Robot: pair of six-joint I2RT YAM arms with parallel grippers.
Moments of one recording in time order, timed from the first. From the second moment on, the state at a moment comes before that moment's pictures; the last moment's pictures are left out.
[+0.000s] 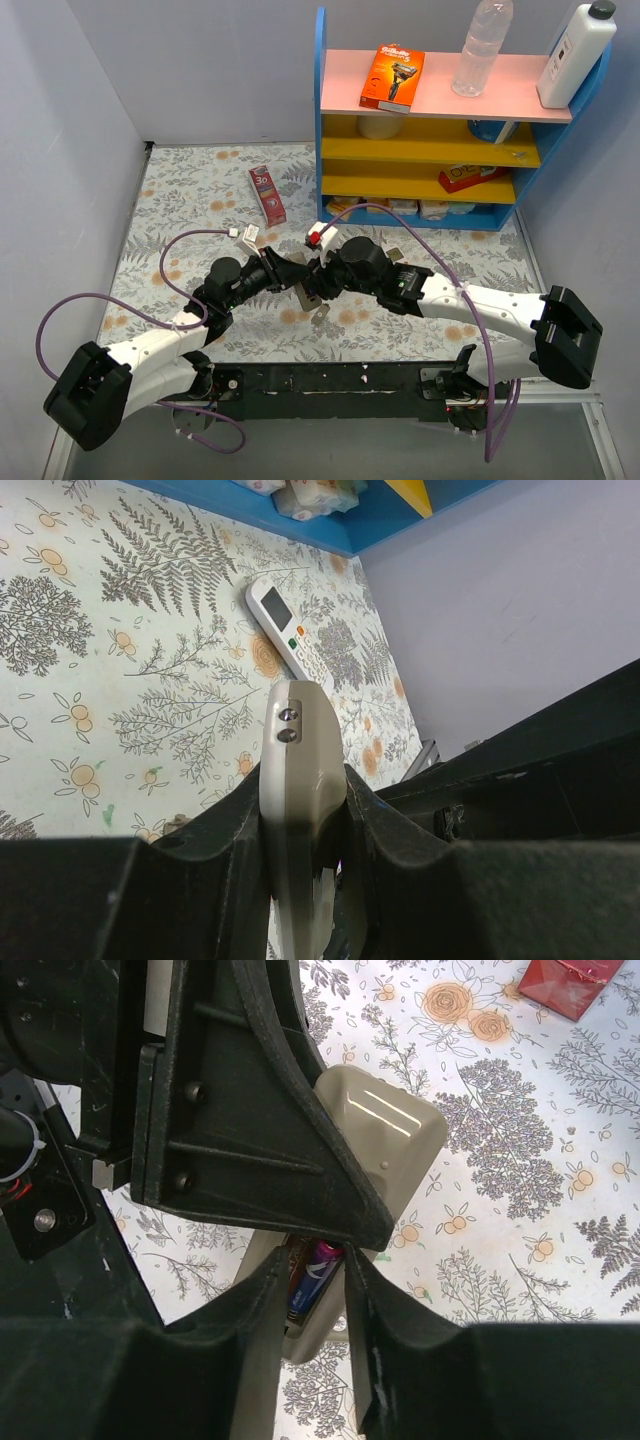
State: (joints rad) left arm -0.62 0.99 0.27 0.59 0.28 -0.95; right arm 1.08 1.31 0.85 0.01 -0.04 0.15
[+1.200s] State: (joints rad) left arm -0.65 0.93 0.27 0.65 0.34 -1.03; right arm 1.09 1.21 0.88 -0.06 -0.08 0.03
